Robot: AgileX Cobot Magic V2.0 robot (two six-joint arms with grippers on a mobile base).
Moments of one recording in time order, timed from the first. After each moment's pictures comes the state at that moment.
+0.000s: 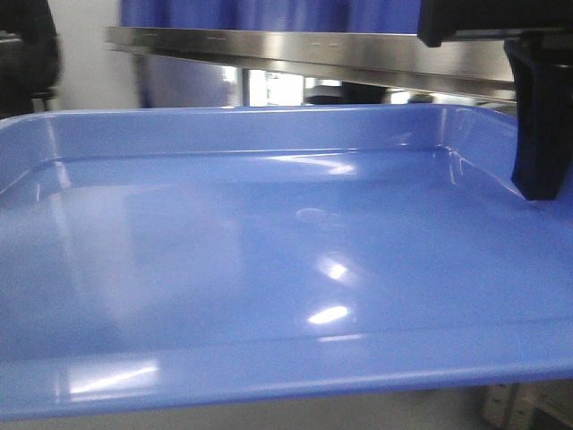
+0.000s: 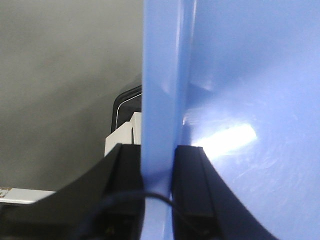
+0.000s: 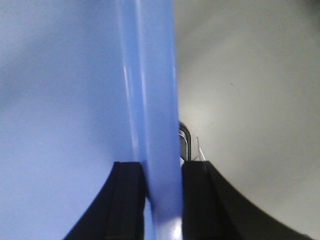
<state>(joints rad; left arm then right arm) -0.72 1.27 -1.05 0.03 1.26 -0.77 0.69 1.32 -1.10 -0.10 1.20 0.79</state>
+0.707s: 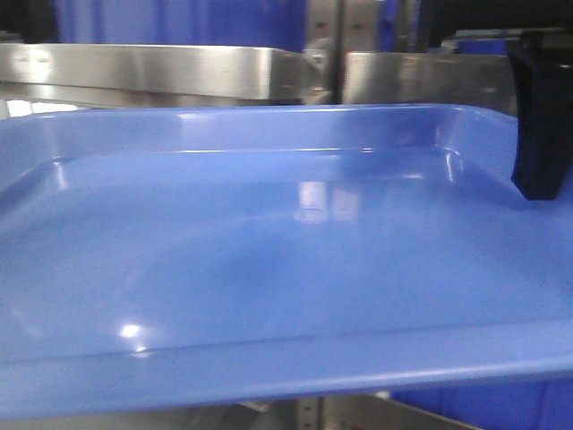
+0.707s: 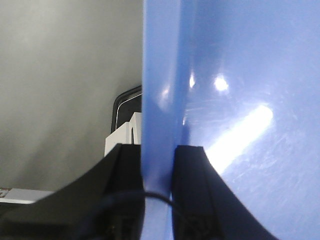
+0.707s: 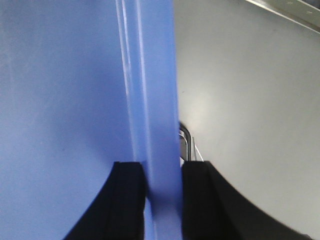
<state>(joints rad) -0.72 1.27 -1.05 0.03 1.25 -0.77 0.69 1.32 -1.10 -0.10 1.20 0.79</state>
